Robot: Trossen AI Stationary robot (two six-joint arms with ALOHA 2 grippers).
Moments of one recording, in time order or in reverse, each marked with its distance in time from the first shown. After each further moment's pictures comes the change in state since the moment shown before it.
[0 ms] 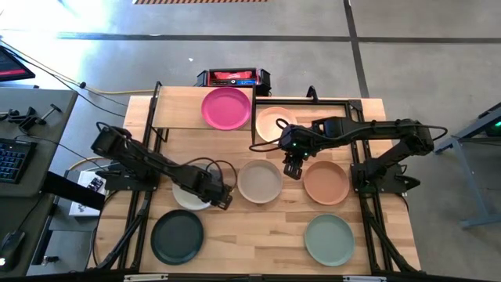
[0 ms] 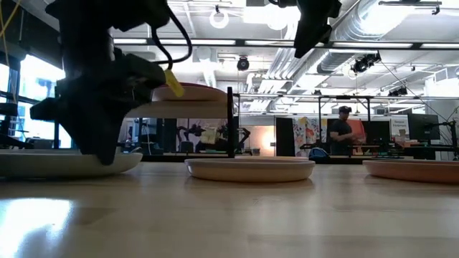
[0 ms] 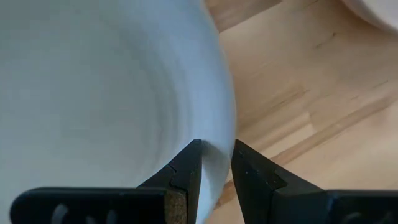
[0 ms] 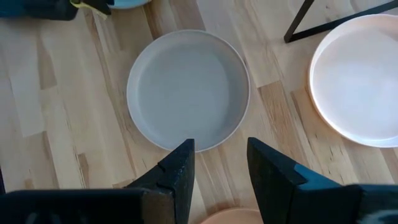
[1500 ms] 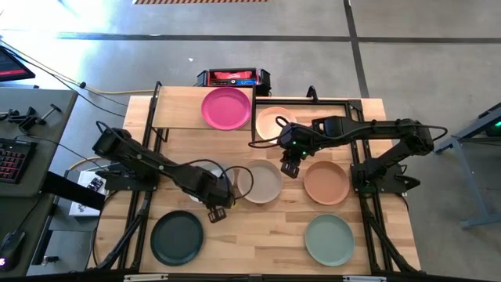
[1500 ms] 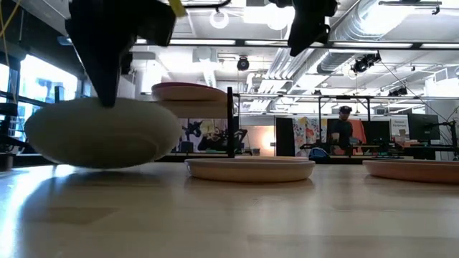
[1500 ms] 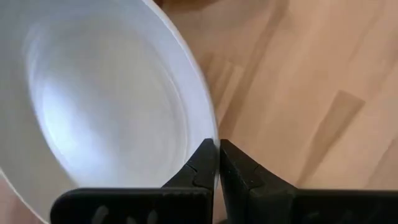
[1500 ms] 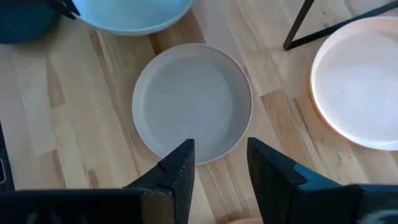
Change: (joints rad) left arm -0.057 0.016 0.333 -0.378 -0.039 0.670; right arm -0.008 0.000 0.000 0.039 -0.002 0.051
